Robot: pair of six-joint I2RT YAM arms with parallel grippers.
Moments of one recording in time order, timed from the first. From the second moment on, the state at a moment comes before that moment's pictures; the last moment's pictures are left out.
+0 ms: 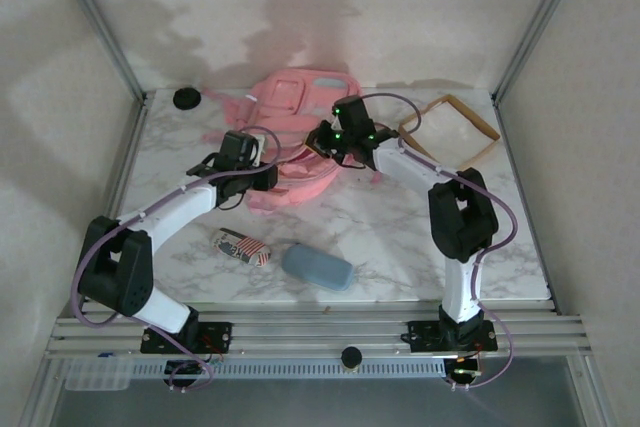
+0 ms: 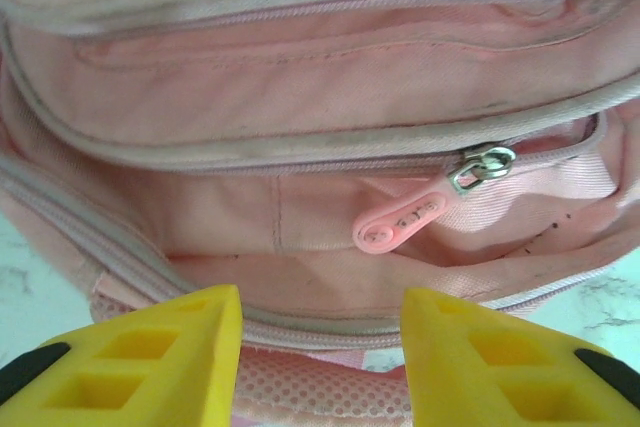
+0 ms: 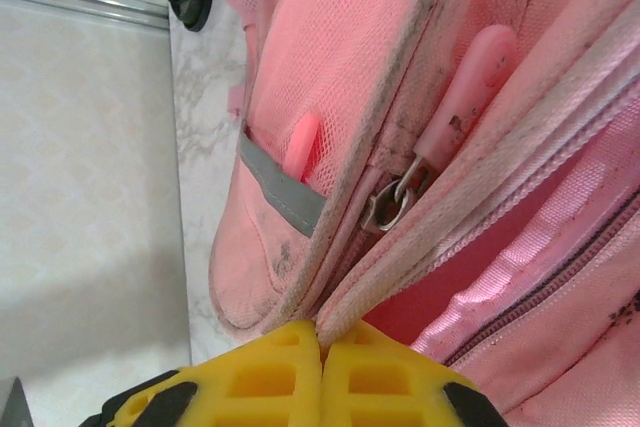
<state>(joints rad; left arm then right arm) -0.36 1.52 1.01 -0.32 0.04 -0.27 0.56 1.96 1.53 -0.22 -0.38 0.97</state>
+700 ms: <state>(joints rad) -0.39 1.62 1.04 -0.22 0.18 -0.14 0.52 1.95 1.56 -0.27 -0.42 0.94</state>
